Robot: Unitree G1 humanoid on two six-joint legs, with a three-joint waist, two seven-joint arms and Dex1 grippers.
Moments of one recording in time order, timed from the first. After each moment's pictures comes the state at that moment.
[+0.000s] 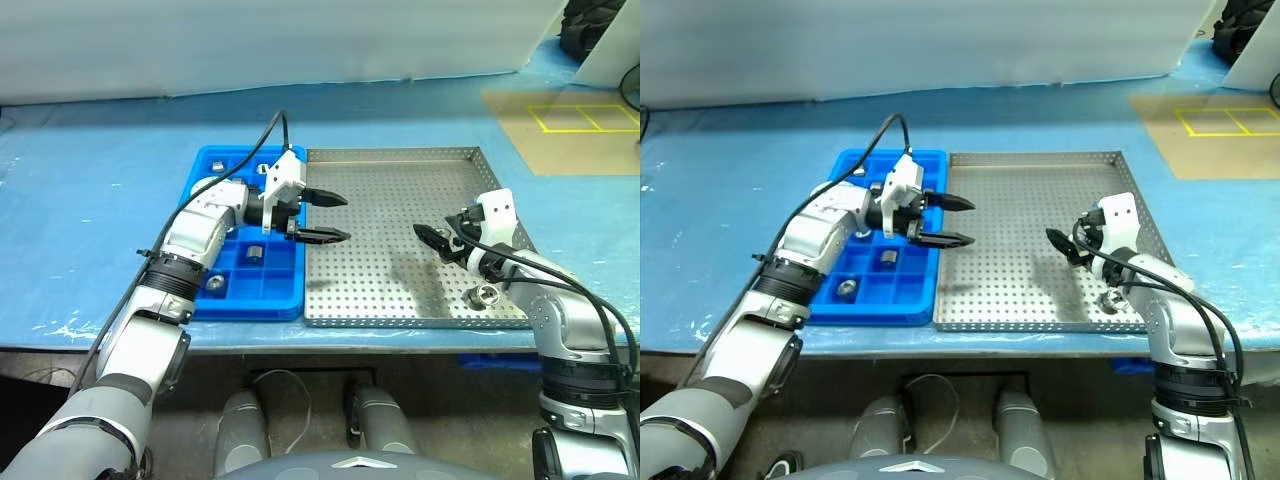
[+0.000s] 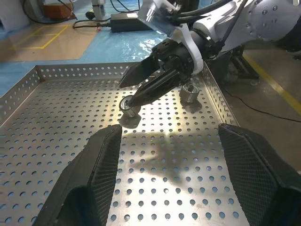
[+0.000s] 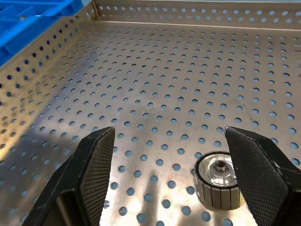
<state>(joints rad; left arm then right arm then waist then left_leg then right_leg) -0.84 0.36 -0.20 0.38 -0.33 0.19 -1.33 -0.29 -0.47 -0.22 -0.16 0.34 0.78 0.44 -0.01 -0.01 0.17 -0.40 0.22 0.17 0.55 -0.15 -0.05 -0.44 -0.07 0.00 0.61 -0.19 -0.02</state>
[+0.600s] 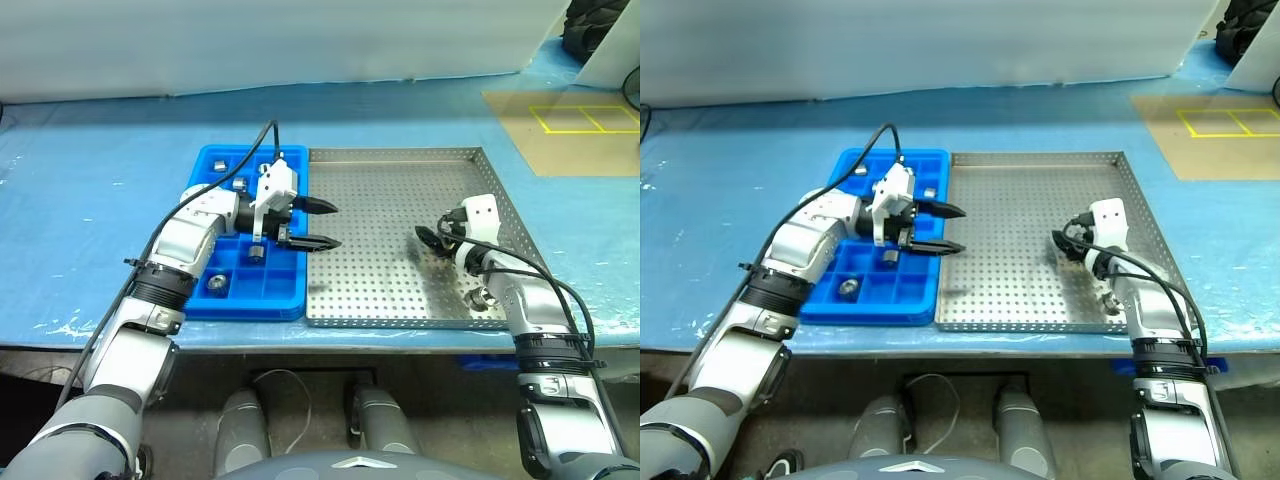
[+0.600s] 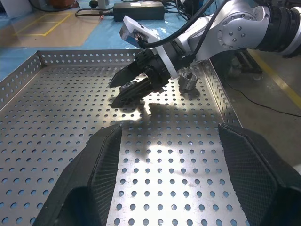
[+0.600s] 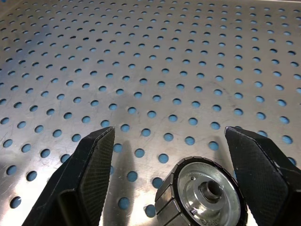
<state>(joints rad) -0.76 0.41 -0.20 0.26 -0.33 0.24 -1.30 -0.40 -0.45 -0.14 0.18 0.22 0.56 0.42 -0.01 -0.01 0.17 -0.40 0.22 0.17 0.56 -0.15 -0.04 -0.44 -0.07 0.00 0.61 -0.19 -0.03</state>
